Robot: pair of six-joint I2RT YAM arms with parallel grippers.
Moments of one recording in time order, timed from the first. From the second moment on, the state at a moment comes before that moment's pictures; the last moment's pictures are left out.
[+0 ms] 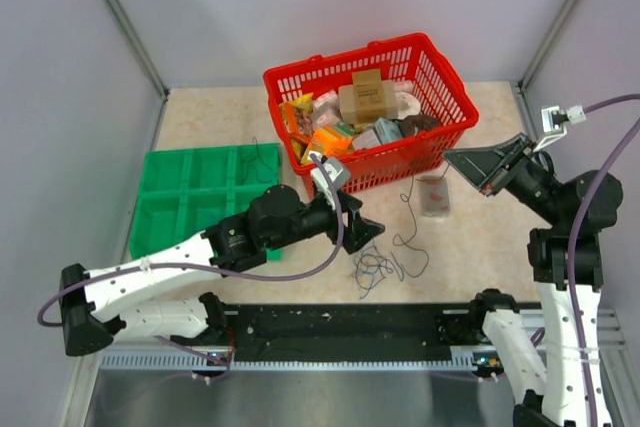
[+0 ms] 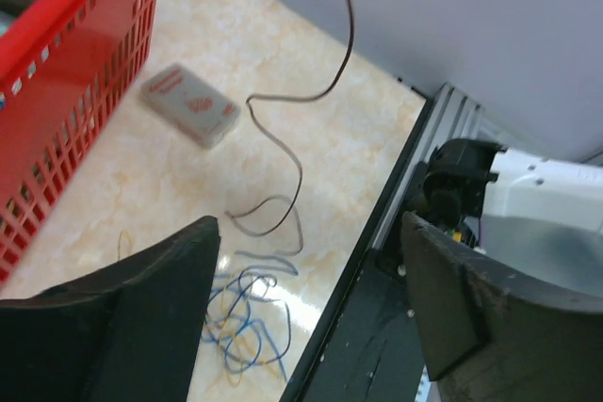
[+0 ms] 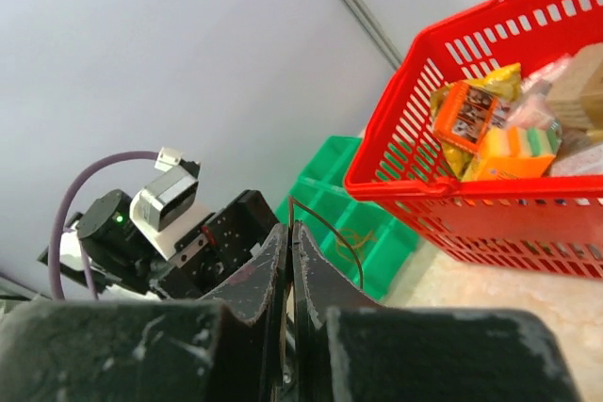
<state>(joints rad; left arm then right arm) -1.12 1.05 0.92 -0.03 0.01 -0.36 -0.06 0.64 0.97 -0.09 -0.87 0.89</state>
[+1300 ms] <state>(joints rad) -1.16 1.57 1.04 0.34 -0.18 -0.65 -0.05 0.60 0.97 -0.05 -0.81 1.02</state>
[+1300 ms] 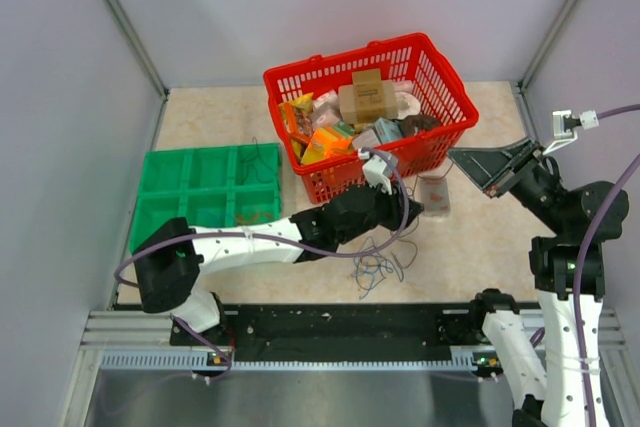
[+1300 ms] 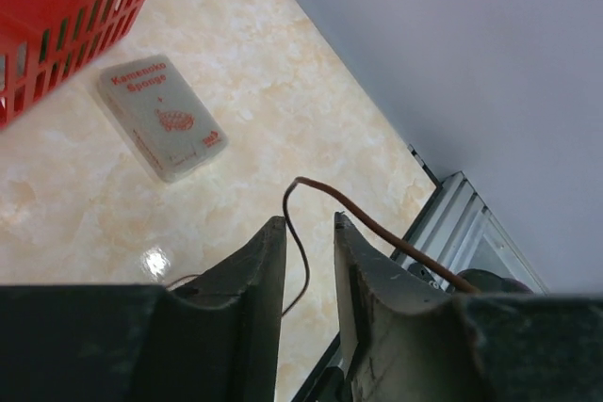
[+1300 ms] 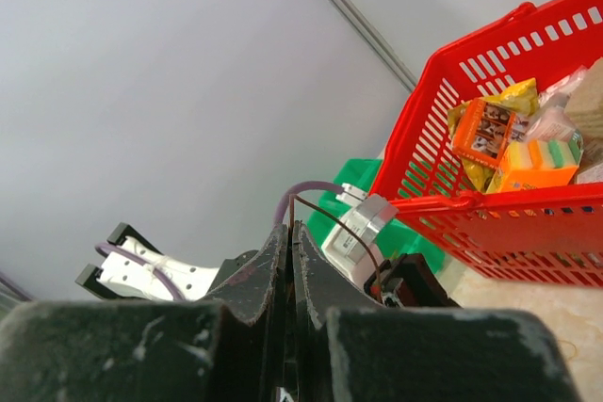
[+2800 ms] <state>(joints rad) -0.25 1.08 1.30 -0.45 -0.06 -0.50 -0.05 0.49 0.67 -0.36 -0.78 0.66</state>
